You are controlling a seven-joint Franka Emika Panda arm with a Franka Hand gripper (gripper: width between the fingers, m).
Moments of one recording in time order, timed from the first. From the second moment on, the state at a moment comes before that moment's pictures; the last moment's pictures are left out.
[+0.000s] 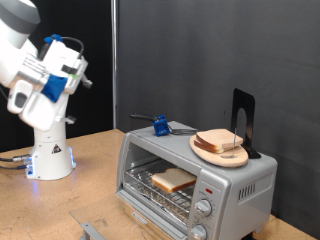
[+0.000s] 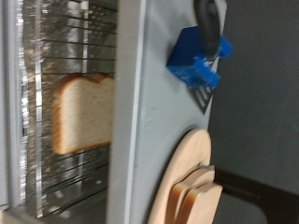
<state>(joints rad) -2.49 0.76 2.03 -2.48 0.37 1.99 0.32</state>
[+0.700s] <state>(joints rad) -2.49 0.75 1.94 -2.44 0.37 1.95 0.46</state>
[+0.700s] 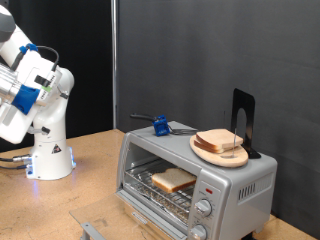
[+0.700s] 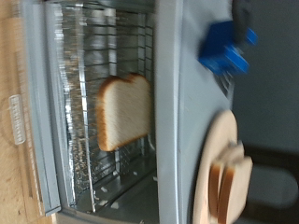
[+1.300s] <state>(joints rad) -2.33 0.66 1.68 -2.34 0.29 2.06 0.43</state>
